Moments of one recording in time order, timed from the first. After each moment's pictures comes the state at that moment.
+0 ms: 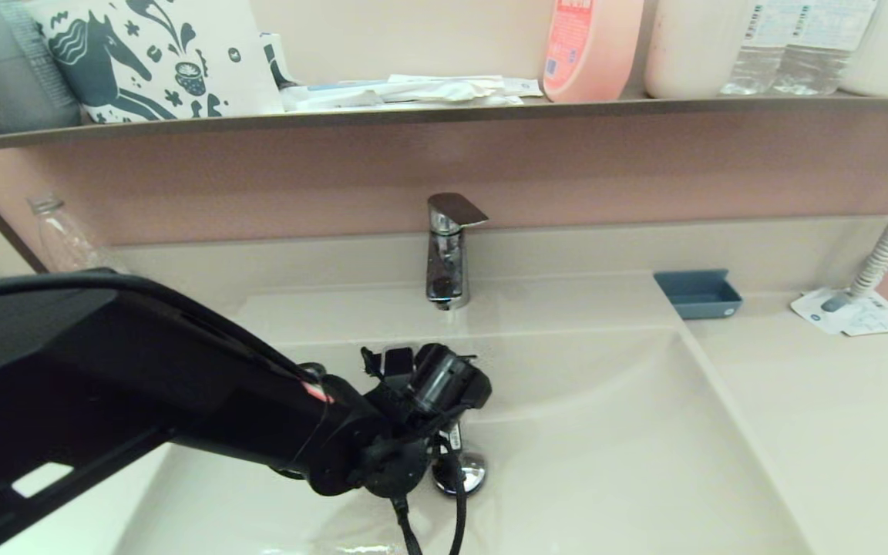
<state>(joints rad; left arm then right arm) -0.79 2.09 -1.04 -0.03 0.55 -0.72 0.00 0.00 0.00 -0.02 -0.02 0.04</state>
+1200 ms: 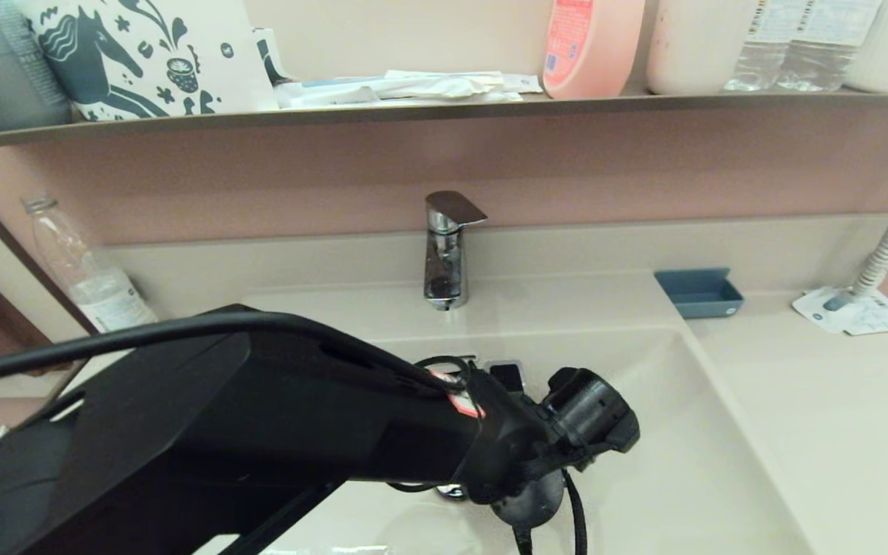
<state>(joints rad) -1.03 2.25 -1.51 0.42 0.57 -0.91 0.00 0.00 0.00 -0.02 -0.02 0.04</state>
